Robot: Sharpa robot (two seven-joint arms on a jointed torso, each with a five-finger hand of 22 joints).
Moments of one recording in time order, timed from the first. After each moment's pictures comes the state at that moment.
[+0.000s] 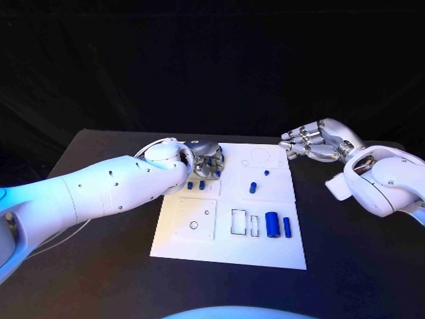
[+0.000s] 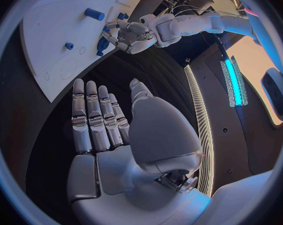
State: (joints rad) left arm 1.17 -0.56 0.01 1.22 -1.52 -0.11 -0.13; left_hand 1.57 -0.15 0.20 0.23 0.34 1.03 0.14 0.16 0.20 1.03 0.08 0.40 0.15 1.37 0.00 1.20 0.97 0.16 1.18 0.10 1.06 0.96; right arm 1.30 -0.95 -0.11 1.60 -0.72 -0.44 0.11; right_hand 1.37 -0.02 -0.02 0.20 0.31 0.92 0.23 0.08 0.07 1.03 0.18 0.16 0.06 1.11 0.13 0.07 0.08 0.18 1.03 0.24 0.07 0.21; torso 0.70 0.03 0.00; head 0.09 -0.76
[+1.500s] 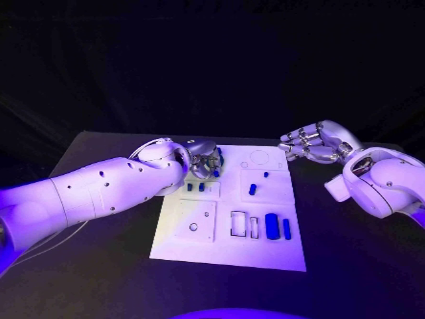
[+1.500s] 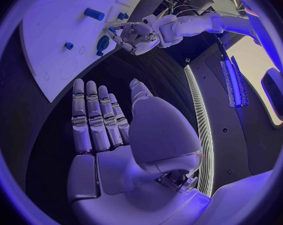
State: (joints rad) left arm 1.17 -0.61 0.03 1.28 -1.46 -0.12 -0.12; left_hand 1.48 -0.19 0.50 0.07 0.28 1.16 0.13 0.13 0.18 1.18 0.05 0.32 0.14 1.42 -0.02 1.29 1.00 0.14 1.22 0.08 1.21 1.12; right arm 1.30 -0.95 -0.11 1.60 -0.72 -0.44 0.11; right_hand 1.37 -0.02 -0.02 0.20 0.31 0.92 0.23 0.08 0.07 1.03 0.18 0.16 0.06 1.11 0.13 0.07 0.08 0.18 1.03 0.24 0.07 0.21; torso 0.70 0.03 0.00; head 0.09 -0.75
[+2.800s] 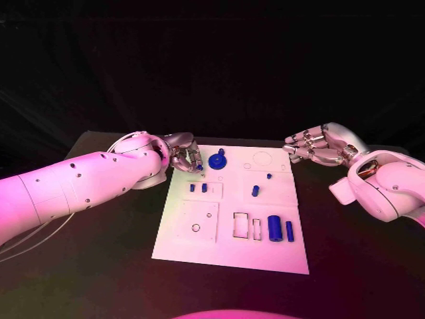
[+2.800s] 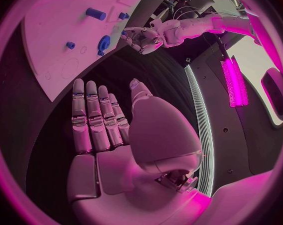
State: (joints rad) left arm 1.18 -0.73 0.05 1.31 -1.36 -0.10 -0.18; left_hand 1.42 -0.18 0.44 0.09 0.28 1.16 0.12 0.11 0.18 1.18 0.05 0.30 0.15 1.42 -0.02 1.30 1.01 0.14 1.22 0.08 1.20 1.11; right arm 1.30 -0.95 -0.11 1.60 -0.72 -0.44 0.11; right_hand 1.37 -0.02 -0.02 0.20 0.31 0.92 0.23 0.08 0.07 1.03 0.18 0.16 0.06 1.11 0.13 0.07 0.08 0.18 1.03 0.24 0.07 0.20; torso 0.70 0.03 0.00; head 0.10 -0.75
